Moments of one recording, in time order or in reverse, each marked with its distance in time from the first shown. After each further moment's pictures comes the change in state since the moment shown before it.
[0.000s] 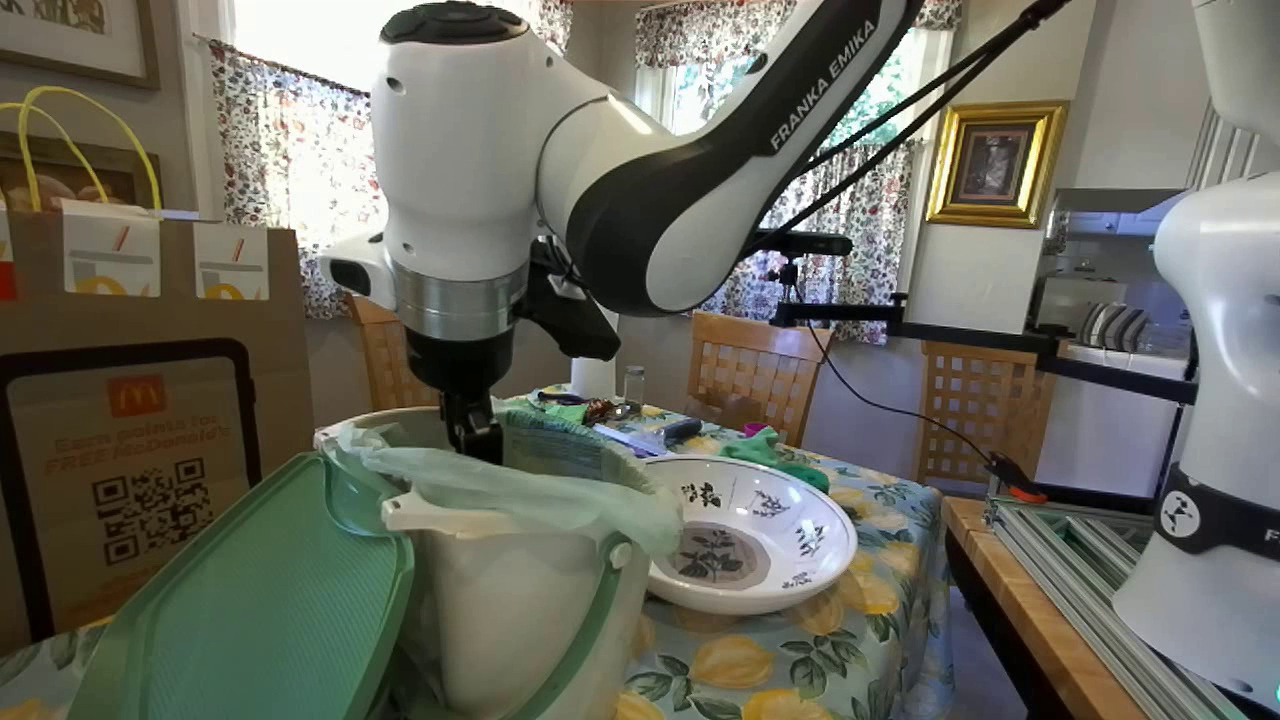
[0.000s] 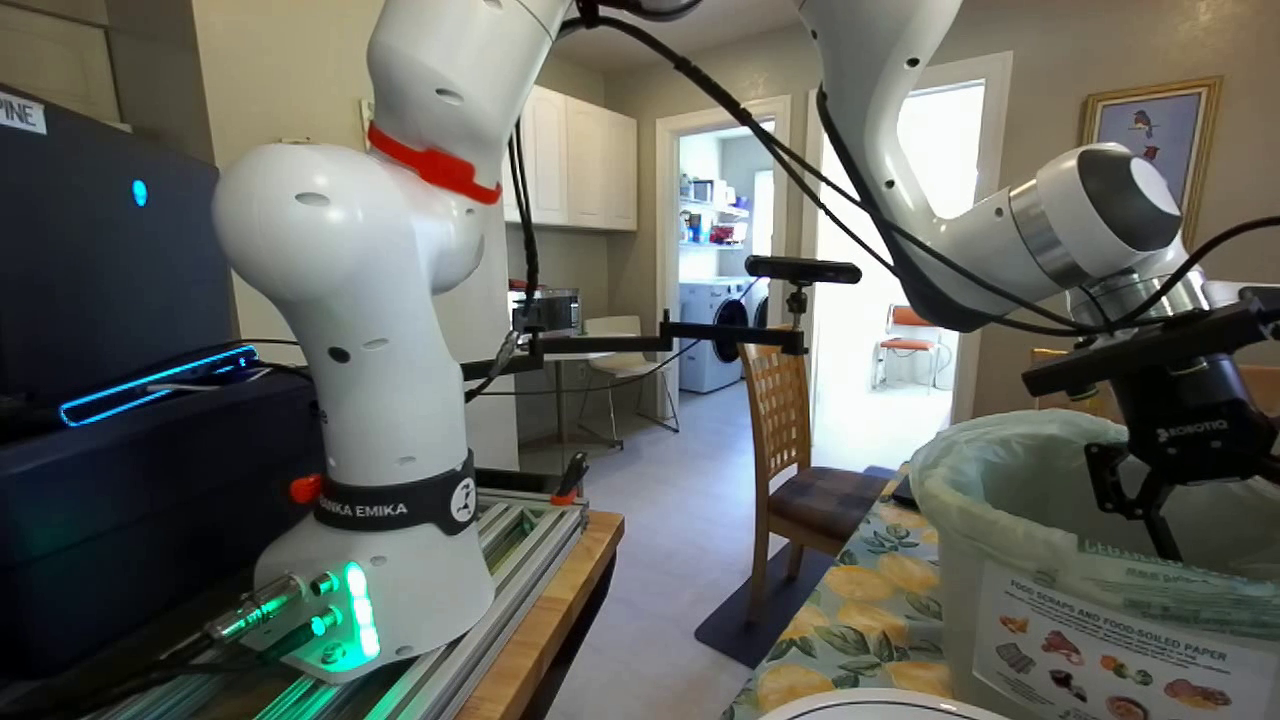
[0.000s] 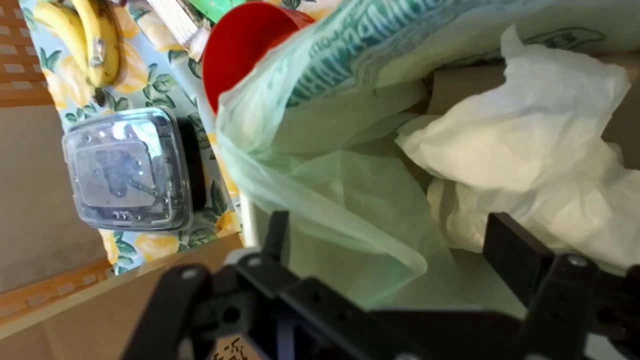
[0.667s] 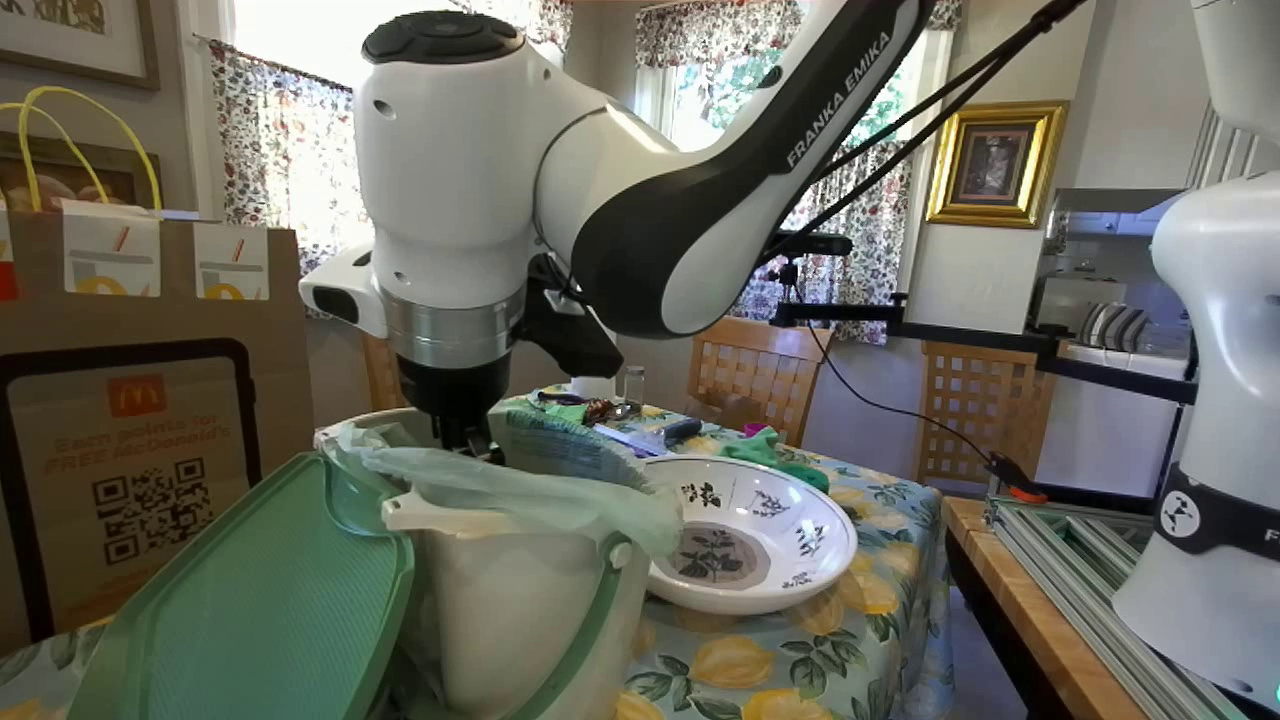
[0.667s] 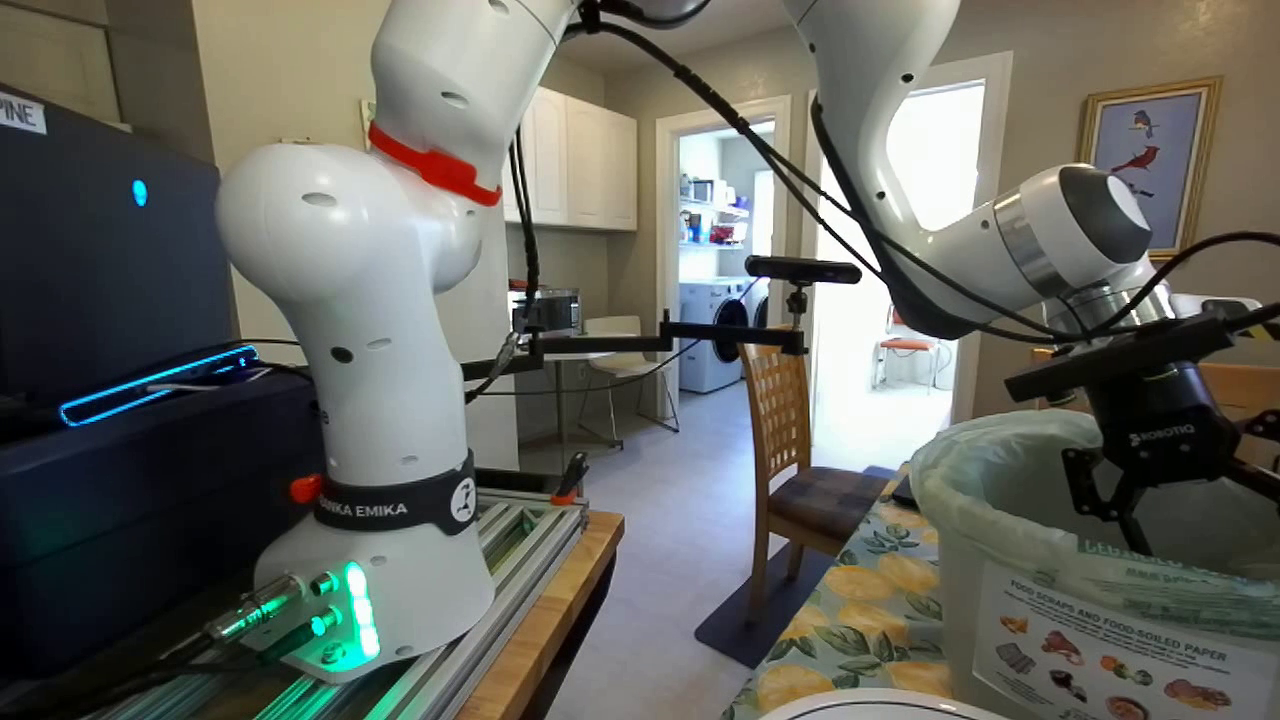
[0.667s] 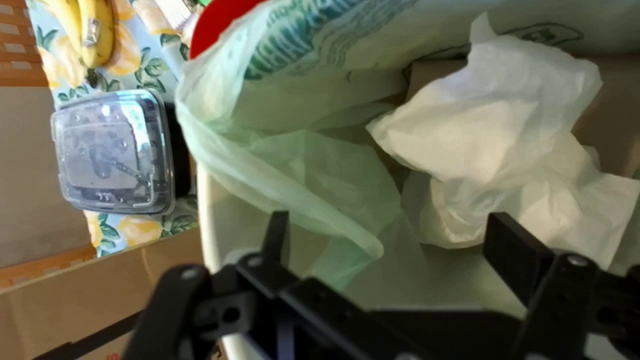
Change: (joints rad) arm 0.028 0.015 0.009 -0.001 -0.041 -0.015 0.012
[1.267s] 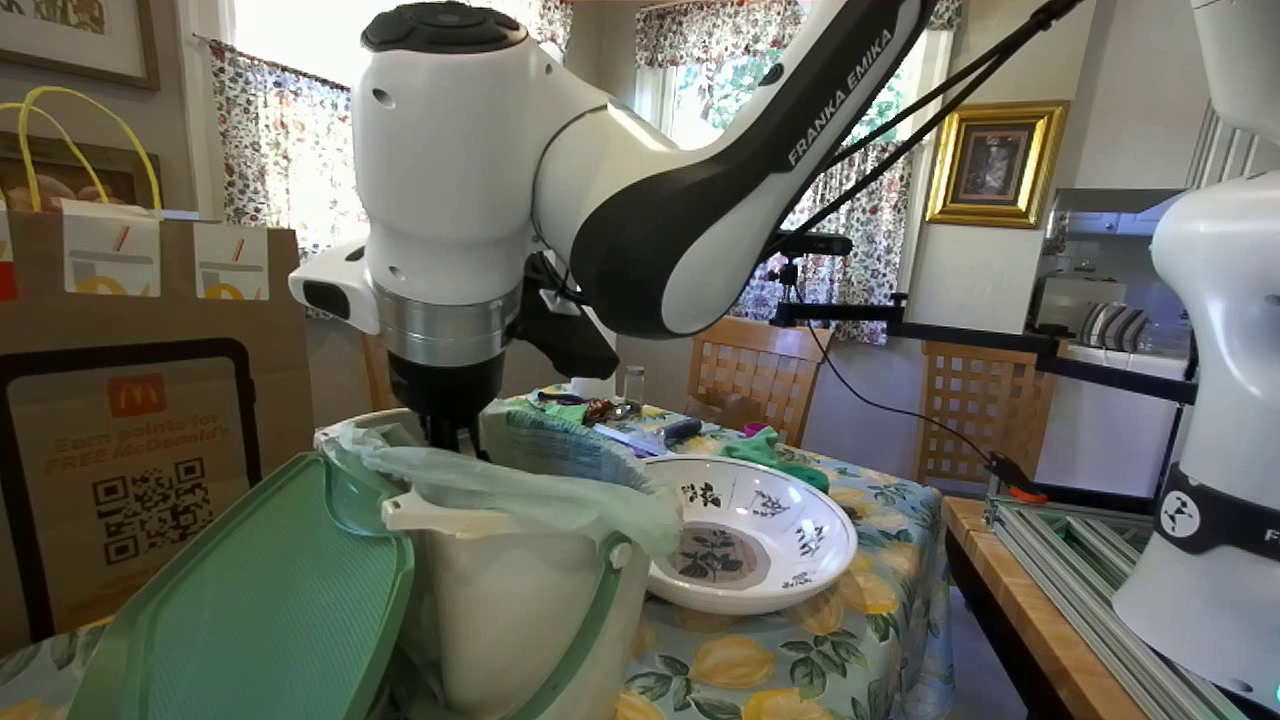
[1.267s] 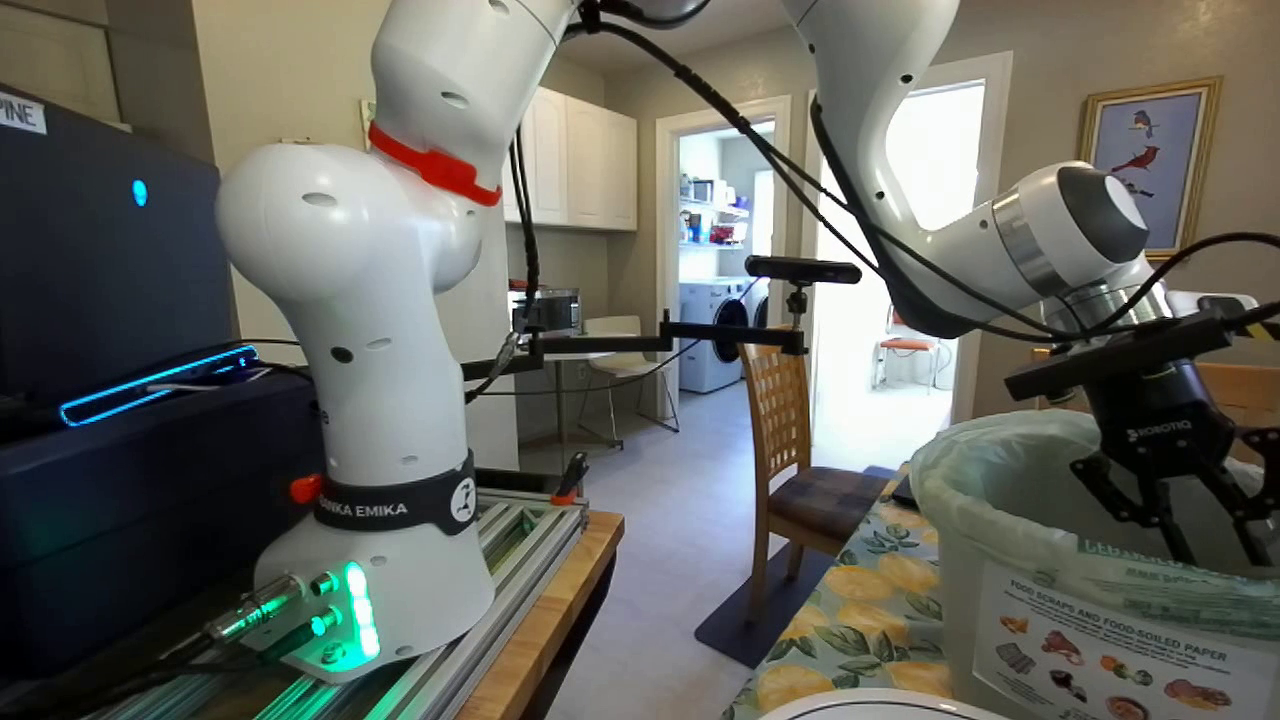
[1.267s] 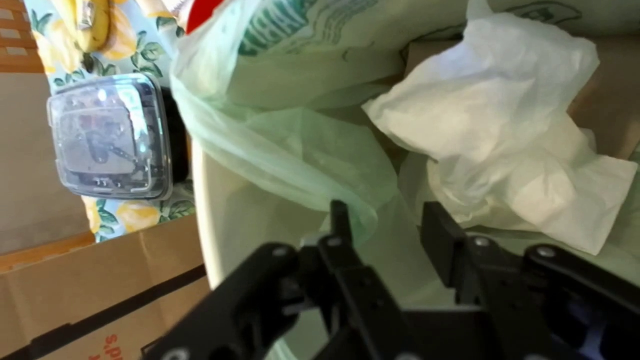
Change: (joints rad) arm 0.001 0.000 0.004 0.002 0.000 0.024 0.000
